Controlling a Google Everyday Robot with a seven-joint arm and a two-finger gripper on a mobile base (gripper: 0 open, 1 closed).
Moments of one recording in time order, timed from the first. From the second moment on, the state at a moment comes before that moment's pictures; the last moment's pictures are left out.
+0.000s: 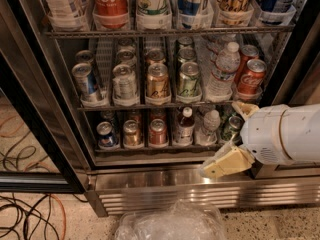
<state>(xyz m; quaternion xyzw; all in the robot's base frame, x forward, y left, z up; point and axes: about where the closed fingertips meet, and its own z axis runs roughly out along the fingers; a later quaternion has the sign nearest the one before) 0.425 -0.131 0.861 -0.46 0.79 0.11 0.39</state>
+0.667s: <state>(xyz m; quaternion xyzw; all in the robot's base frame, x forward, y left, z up) 0.424 -0.130 0.840 -0.44 0.79 0.14 0.40</state>
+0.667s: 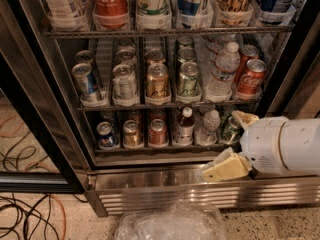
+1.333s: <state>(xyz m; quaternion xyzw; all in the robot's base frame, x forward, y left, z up) 0.416 -0.109 0.808 -0.37 0.78 0.16 0.47</state>
